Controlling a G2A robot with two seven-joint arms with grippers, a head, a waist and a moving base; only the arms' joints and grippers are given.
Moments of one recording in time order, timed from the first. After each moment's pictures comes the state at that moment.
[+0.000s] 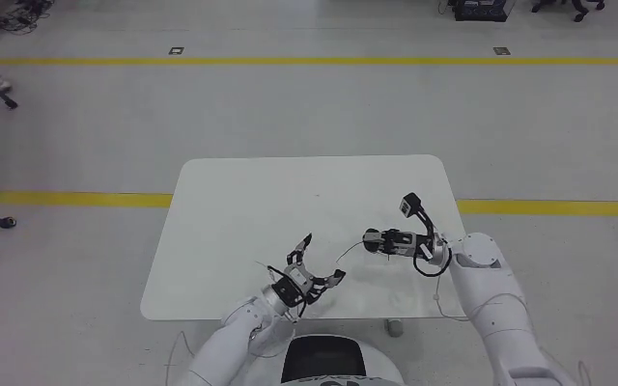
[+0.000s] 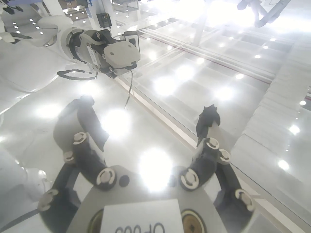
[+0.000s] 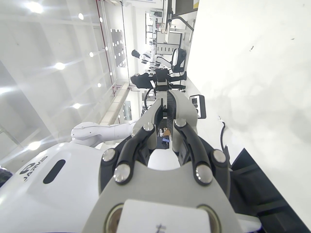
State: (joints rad) left arm 1.59 -1.32 -1.03 -1.36 -1.56 0.34 -0.59; right arm -1.27 -1.29 1.47 -1.02 0.22 -0.34 1.39
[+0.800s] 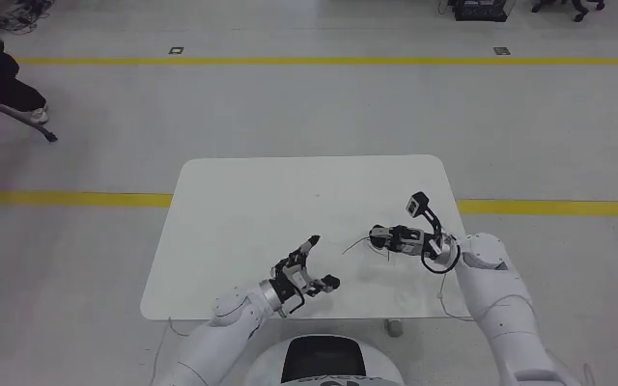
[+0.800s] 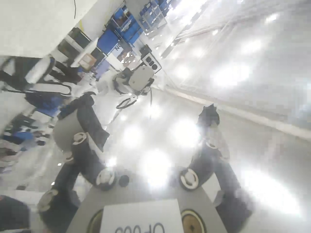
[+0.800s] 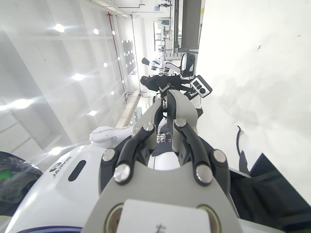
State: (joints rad) left arm 1.55 -1.26 -0.99 -1.38 -0.97 0.07 -0.65; right arm -1.29 -1.26 1.47 -1.03 0.32 -0.23 1.39
